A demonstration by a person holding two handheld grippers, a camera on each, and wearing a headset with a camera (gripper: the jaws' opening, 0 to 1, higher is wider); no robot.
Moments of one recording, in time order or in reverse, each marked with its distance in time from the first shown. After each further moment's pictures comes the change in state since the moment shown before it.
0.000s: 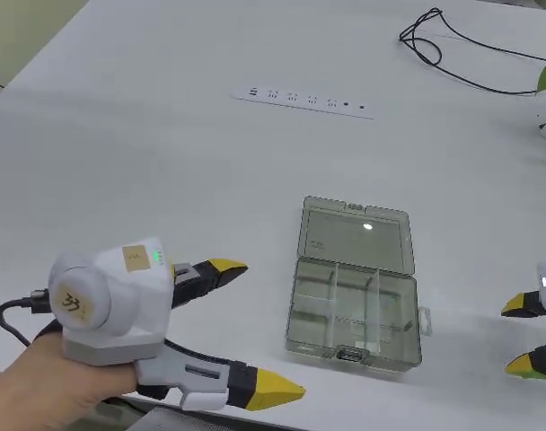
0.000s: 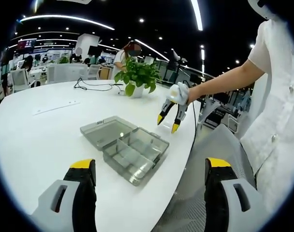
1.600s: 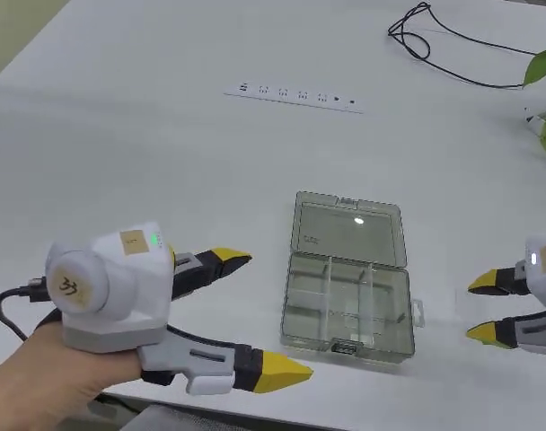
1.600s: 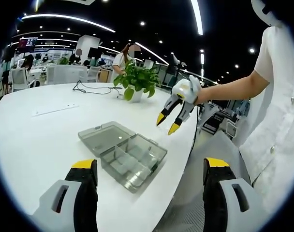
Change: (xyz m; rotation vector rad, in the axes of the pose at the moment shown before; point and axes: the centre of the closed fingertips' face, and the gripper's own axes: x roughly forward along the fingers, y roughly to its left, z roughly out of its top) left arm 0.004 -0.004 0.018 -0.019 -0.035 -0.018; right arm -0.047 0.009 0.085 -0.016 -0.188 -0.140
